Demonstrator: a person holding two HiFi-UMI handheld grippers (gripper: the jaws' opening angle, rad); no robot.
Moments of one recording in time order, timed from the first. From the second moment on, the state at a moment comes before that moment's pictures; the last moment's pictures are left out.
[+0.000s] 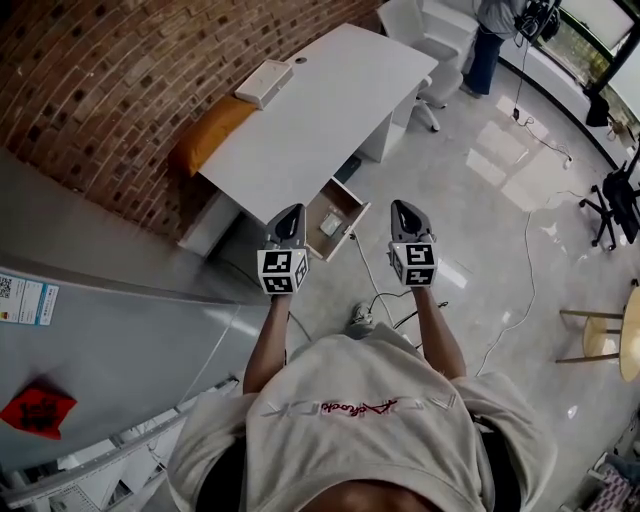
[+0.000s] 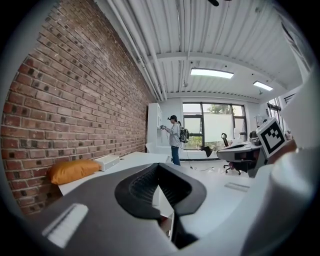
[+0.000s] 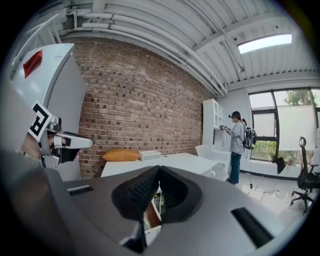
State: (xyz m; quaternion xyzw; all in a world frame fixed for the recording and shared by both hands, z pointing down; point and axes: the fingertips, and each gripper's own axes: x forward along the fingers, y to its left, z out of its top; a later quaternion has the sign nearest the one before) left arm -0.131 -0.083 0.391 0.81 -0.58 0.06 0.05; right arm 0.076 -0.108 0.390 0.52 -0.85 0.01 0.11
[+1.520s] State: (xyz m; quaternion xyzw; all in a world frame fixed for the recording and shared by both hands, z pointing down) left arm -0.099 -0.185 0.498 0.79 -0.58 0.14 0.13; right arm 0.095 -0.215 0.511 0.45 -0.87 0.10 0.17
